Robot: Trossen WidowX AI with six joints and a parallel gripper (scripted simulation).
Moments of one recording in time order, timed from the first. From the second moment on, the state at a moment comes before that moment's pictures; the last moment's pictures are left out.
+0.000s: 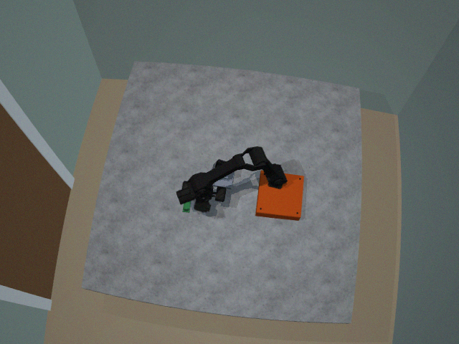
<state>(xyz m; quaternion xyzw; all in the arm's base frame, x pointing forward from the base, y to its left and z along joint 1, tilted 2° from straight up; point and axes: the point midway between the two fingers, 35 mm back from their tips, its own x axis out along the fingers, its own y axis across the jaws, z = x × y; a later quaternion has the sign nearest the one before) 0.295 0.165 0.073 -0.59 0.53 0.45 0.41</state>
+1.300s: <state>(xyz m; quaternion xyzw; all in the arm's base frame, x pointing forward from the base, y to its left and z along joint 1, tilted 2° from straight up) 0.267 0.152 0.024 -0.58 0.54 0.44 0.42</state>
